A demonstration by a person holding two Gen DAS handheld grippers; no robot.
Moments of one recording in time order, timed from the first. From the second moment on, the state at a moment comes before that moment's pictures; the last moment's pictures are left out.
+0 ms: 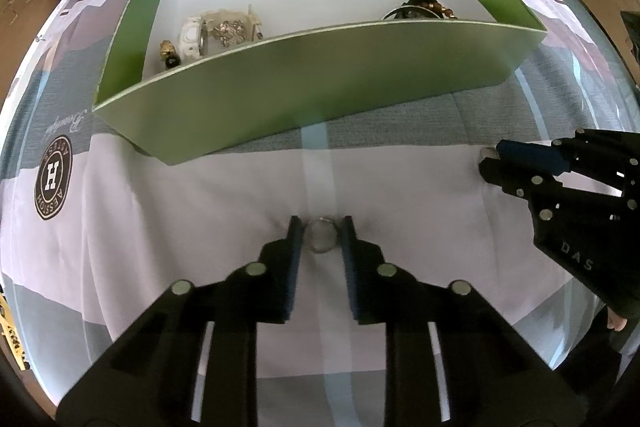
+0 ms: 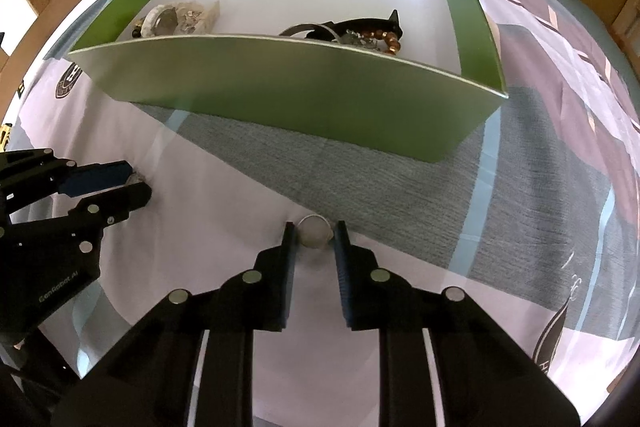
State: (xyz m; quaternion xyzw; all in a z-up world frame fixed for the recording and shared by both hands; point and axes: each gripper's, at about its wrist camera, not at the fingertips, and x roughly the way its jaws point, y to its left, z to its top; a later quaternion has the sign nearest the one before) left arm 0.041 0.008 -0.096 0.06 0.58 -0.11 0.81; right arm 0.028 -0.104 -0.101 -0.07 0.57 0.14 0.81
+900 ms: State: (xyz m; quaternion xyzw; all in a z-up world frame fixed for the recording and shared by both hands) left arm 0.053 0.035 -0.091 0.02 0.57 -0.07 0.81; right arm 0.046 -0.129 -0.099 -0.06 0.58 0.12 0.80
